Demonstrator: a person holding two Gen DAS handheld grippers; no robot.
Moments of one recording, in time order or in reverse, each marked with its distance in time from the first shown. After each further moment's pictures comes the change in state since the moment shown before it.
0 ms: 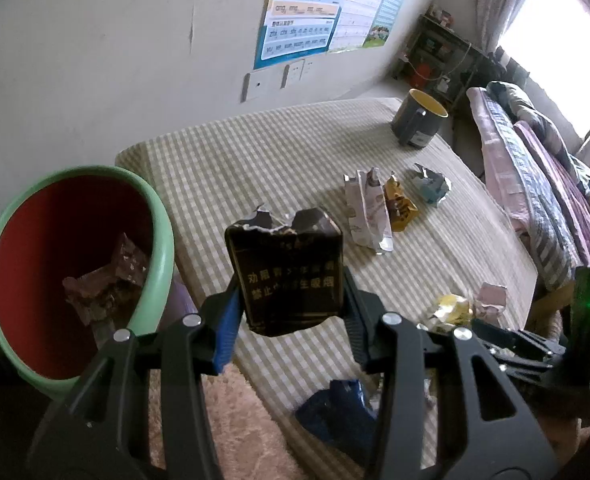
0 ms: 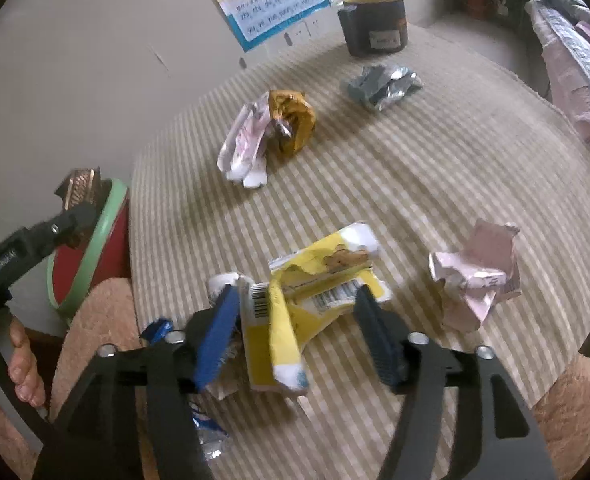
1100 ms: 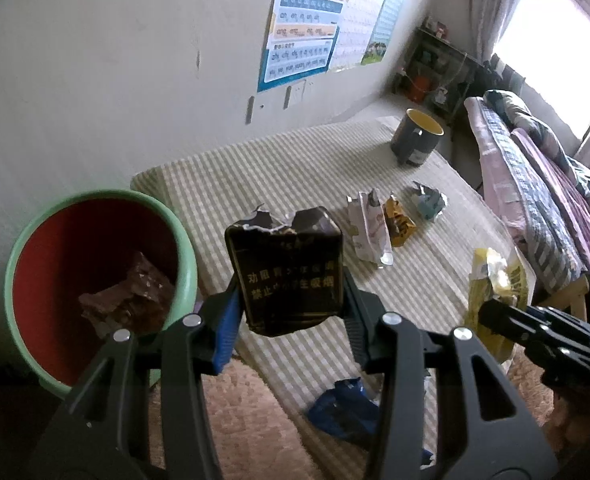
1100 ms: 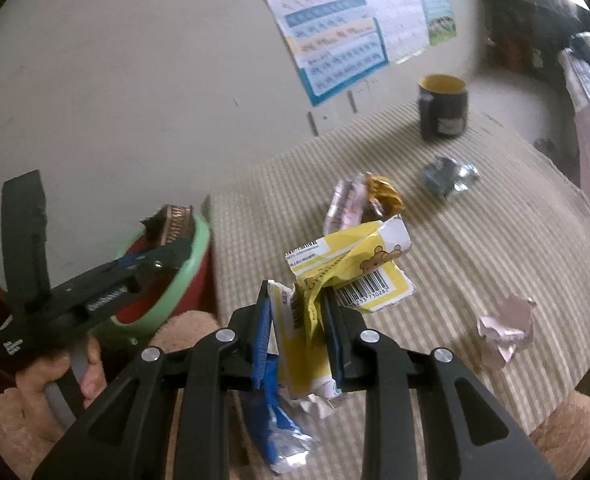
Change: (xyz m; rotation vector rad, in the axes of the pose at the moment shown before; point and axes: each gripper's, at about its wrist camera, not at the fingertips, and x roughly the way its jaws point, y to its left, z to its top) left arm -0.028 0.008 0.007 0.021 -0.064 0.014; right arm -0.061 0.071 0.018 -0.126 -0.176 0.133
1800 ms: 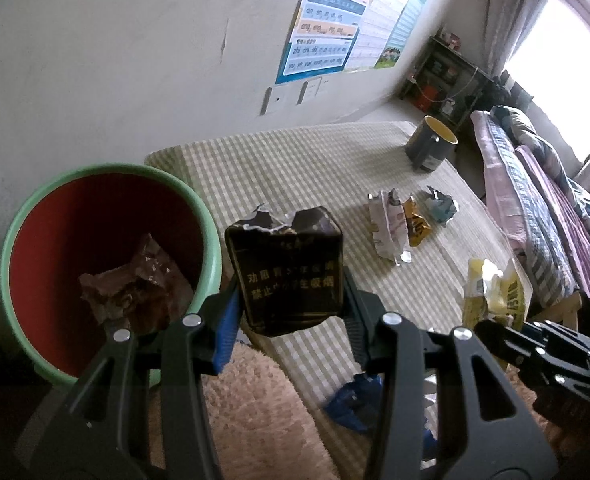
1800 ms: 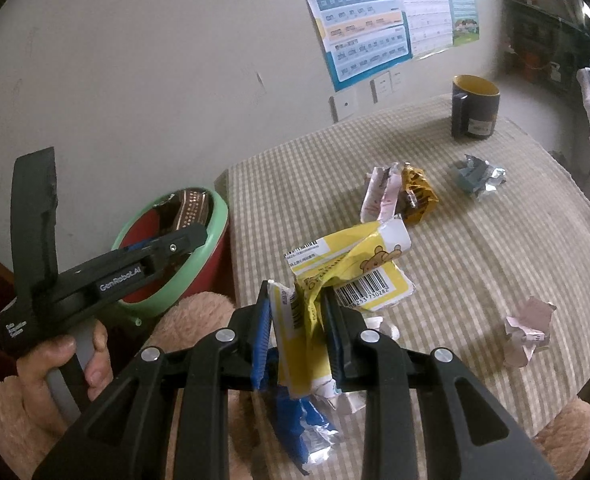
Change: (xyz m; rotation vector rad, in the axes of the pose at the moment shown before) left arm 0.002 0.033 -0.009 -0.079 0.014 -0.020; right arm 0.020 0.029 -0.005 -0.073 0.062 -0.006
